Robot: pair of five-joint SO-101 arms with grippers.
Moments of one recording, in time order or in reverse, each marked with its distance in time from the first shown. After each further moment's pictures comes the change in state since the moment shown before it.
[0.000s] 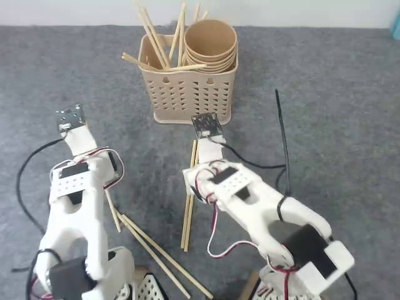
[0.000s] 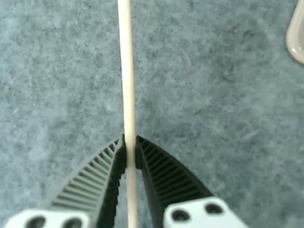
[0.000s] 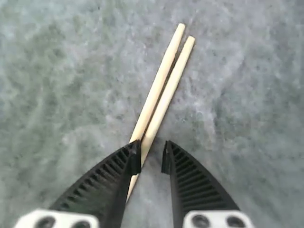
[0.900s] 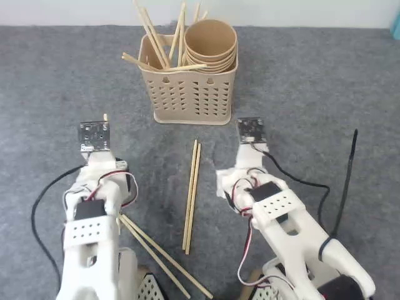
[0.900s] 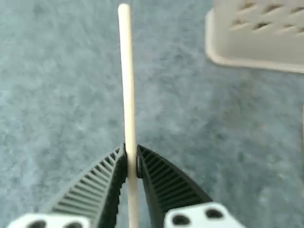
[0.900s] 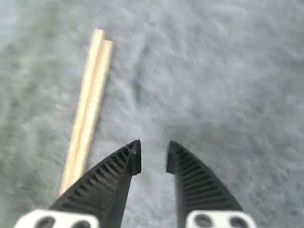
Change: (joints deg) left arm 6.9 -32.3 19.8 -1.8 -7.9; right arm 9.1 -27.3 19.5 0.7 1.6
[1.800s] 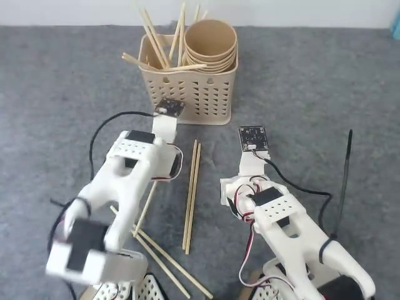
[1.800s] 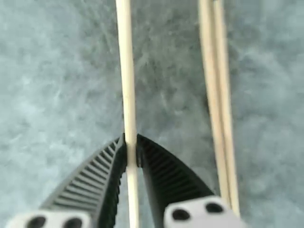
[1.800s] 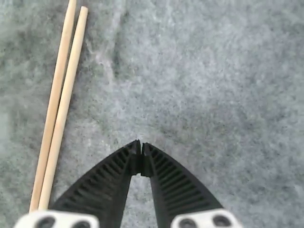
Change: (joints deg) left arm 22.2 48.9 -40.4 25.5 -0.6; right arm 2.5 0.0 5.5 -0.4 0.0
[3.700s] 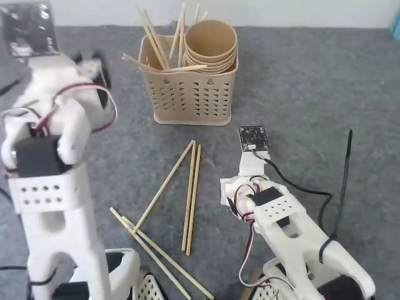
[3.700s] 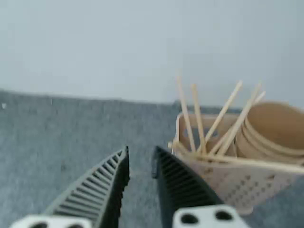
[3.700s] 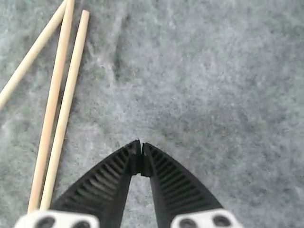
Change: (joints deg) left arm -16.0 -27.1 -36.5 10.4 6.9; right arm 0.0 0.0 0.0 0.0 0.0
